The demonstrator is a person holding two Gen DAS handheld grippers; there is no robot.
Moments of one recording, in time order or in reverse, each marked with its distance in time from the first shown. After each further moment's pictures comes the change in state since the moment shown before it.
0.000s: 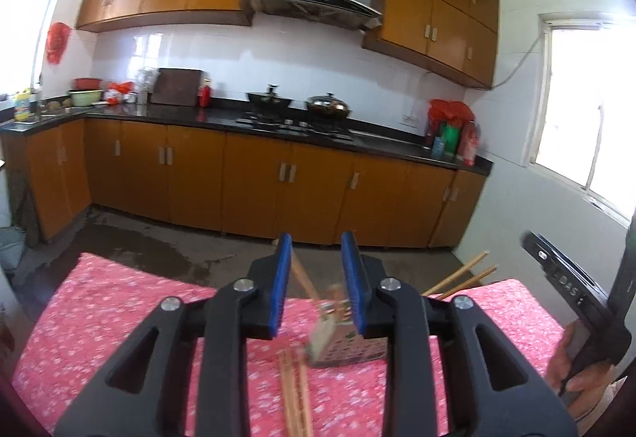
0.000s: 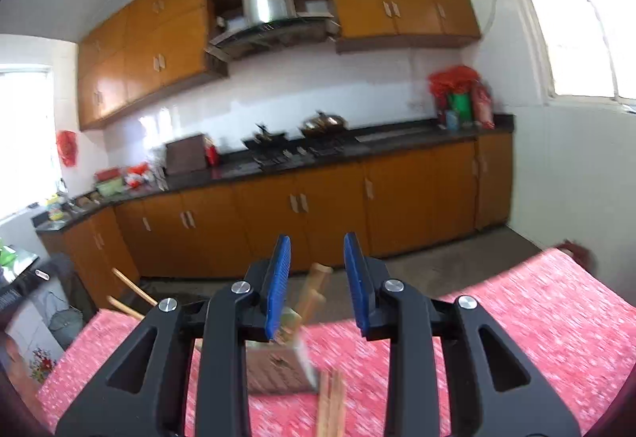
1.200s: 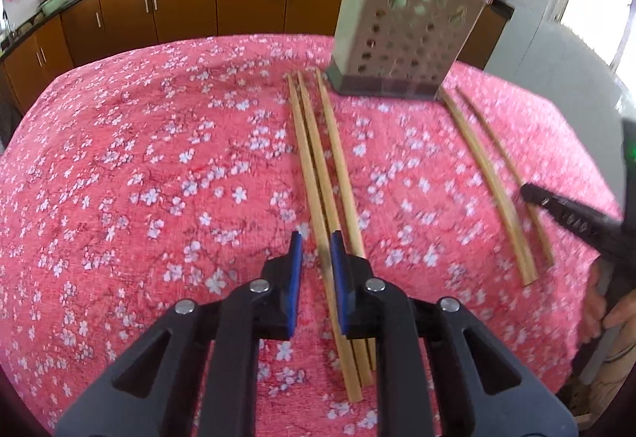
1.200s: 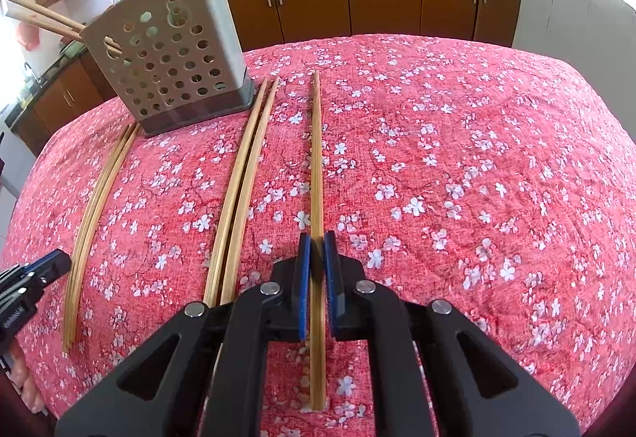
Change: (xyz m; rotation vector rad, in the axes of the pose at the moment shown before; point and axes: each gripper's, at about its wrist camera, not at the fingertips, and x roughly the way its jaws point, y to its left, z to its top) left arm 0.066 0.018 -0.224 0.075 0.618 0.021; right arm 0.064 -0.043 -0.207 -0.038 0.657 -0.046
